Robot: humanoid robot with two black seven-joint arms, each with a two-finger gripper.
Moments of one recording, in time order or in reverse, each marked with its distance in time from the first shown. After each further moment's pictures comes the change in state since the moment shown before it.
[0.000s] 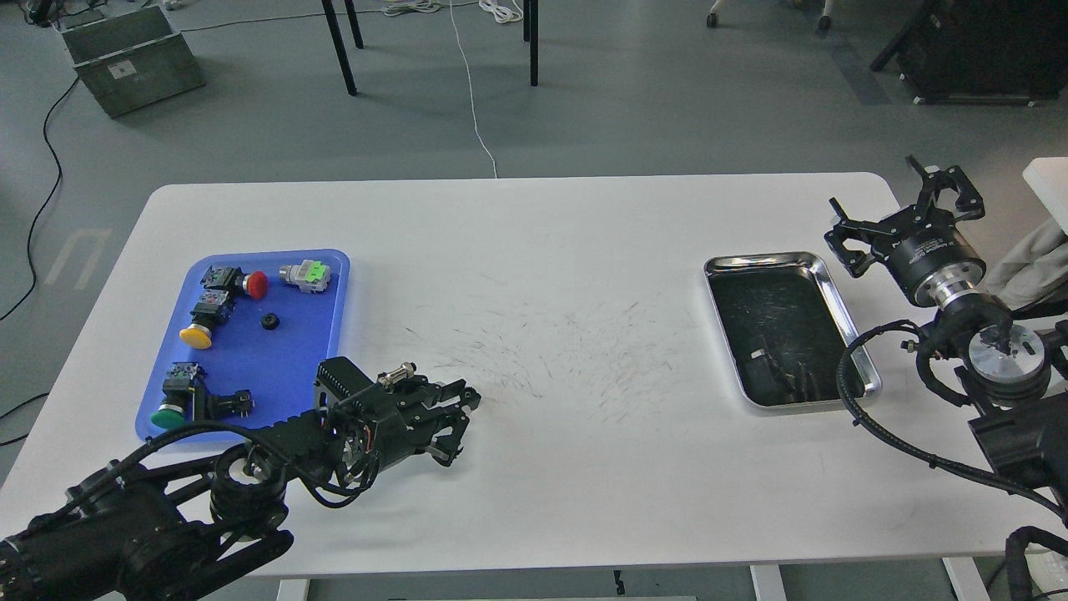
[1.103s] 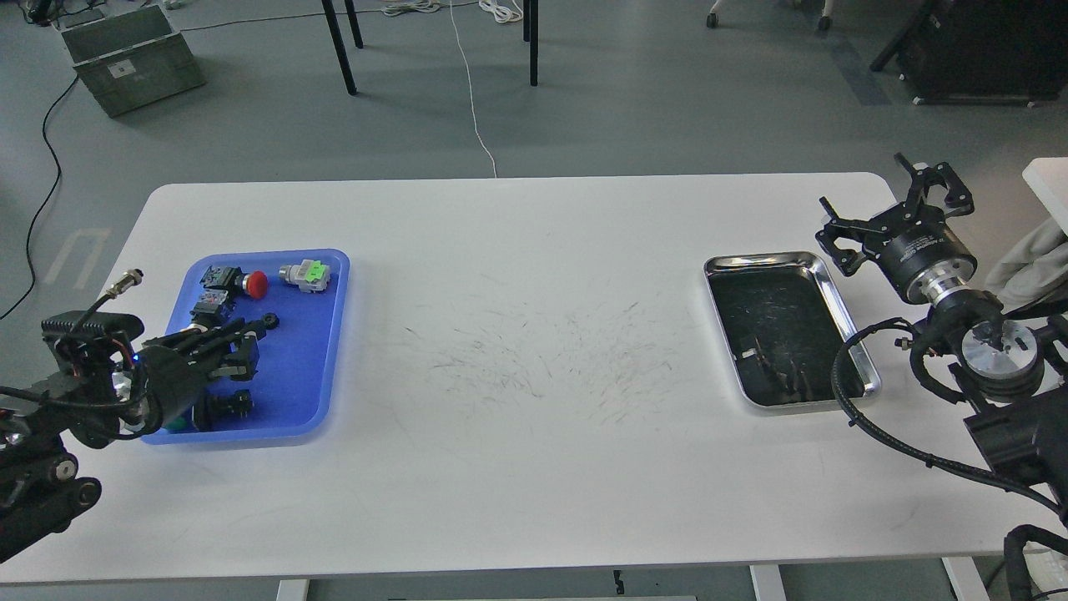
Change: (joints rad) left arm 0.037 0.353 -0.099 0.082 -0.527 0.081 -0.062; right arm 0.010 0.001 -0.030 0.011 0.000 -0.011 -0.001
